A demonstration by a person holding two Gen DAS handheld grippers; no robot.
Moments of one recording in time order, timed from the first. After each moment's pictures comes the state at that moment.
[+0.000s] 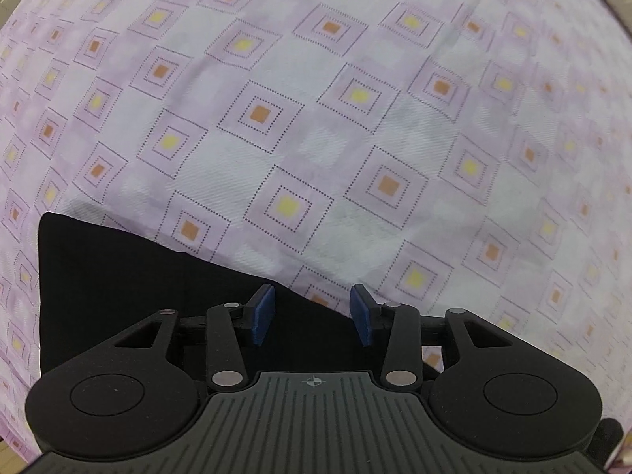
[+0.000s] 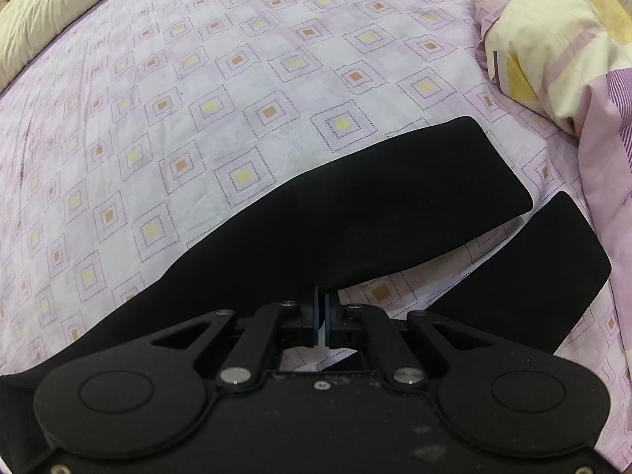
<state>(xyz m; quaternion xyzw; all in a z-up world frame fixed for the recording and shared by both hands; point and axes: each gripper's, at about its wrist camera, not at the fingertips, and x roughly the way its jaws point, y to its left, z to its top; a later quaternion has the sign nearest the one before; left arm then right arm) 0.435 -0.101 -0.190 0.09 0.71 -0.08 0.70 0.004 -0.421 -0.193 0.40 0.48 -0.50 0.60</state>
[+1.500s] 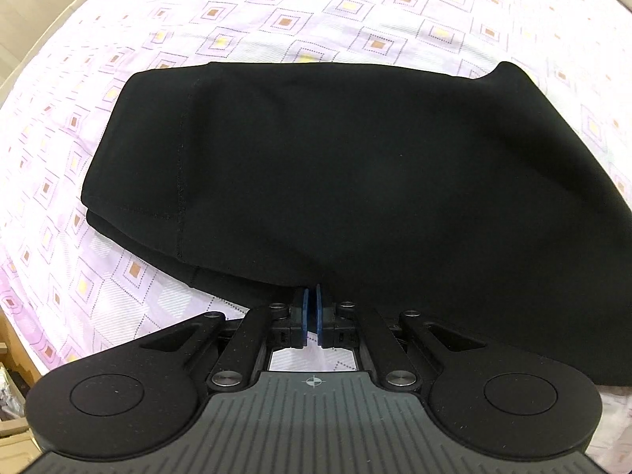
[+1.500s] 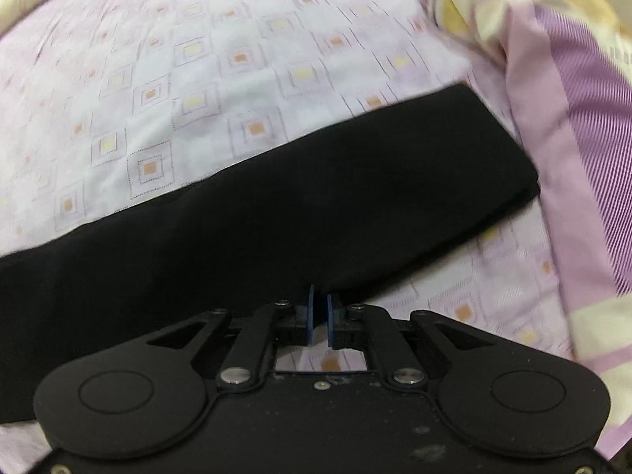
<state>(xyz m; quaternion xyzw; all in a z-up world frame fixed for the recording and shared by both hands) 0.176 0.030 -0.186 0.14 0.62 -0.07 0.77 -0.124 -0.335 -0.198 0.35 0.53 -0.43 0.64</state>
